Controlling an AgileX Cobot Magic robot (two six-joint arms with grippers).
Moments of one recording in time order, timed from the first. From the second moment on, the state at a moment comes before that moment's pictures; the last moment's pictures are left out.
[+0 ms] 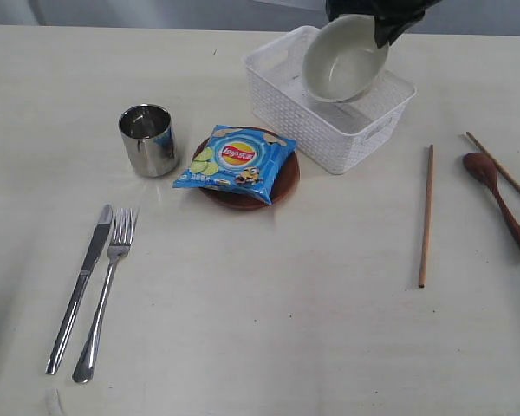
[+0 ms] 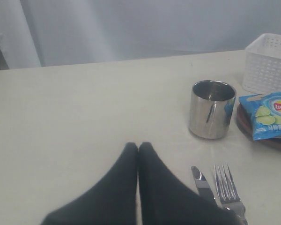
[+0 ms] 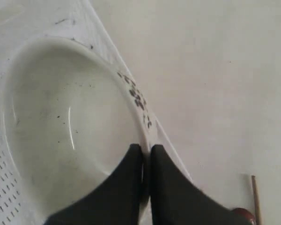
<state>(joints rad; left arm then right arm) -0.15 0.00 0.00 0.01 0.33 0.02 0.32 2.13 -1.94 -0.18 1.14 0.14</state>
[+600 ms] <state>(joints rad) -0.15 0.00 0.00 0.01 0.33 0.02 0.32 1.75 -1.78 0.07 1.22 0.07</state>
